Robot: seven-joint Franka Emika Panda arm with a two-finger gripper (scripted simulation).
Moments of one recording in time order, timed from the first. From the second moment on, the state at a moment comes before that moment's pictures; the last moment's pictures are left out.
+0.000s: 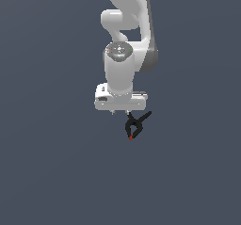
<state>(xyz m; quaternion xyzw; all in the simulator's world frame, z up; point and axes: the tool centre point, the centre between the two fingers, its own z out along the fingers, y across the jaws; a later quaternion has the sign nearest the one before) -0.007 -0.001 0.163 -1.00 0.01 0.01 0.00</state>
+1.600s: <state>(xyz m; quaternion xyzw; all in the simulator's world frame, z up) -0.082 0.148 0.059 -0.93 0.35 0.07 0.09</state>
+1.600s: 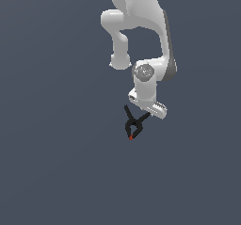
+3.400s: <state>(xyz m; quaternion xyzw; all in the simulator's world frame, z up) -0.096 0.166 0.021 -0.91 0.39 0.08 0.09</state>
